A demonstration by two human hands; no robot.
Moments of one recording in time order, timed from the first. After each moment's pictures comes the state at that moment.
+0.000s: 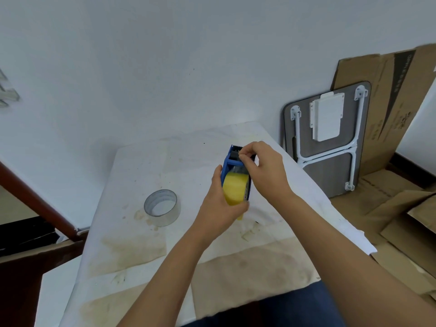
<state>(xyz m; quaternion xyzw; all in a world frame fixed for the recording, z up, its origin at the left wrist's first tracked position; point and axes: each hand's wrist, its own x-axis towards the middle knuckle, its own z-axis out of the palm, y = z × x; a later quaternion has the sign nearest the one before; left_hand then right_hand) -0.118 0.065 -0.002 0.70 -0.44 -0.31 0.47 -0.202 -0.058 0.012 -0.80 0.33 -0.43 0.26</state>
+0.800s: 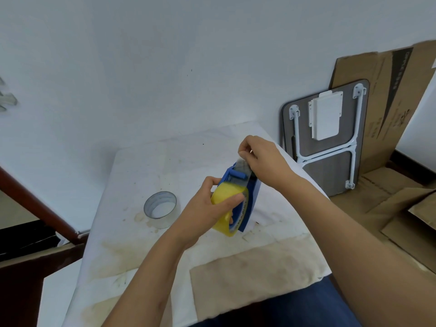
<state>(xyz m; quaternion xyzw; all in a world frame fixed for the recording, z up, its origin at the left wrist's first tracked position) -0.094 0.079 0.008 0.67 -0.42 -0.40 0.46 -0.206 -0.073 0.040 -0.87 0.34 -0.27 0.22</state>
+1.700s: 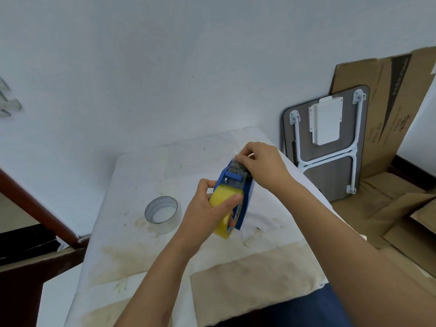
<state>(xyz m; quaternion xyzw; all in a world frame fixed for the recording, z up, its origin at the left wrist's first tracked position) -0.102 0.080 0.010 0.70 -0.38 -0.34 0.50 -0.195 -0.069 0.045 -0.81 0.42 -0.30 0.29</state>
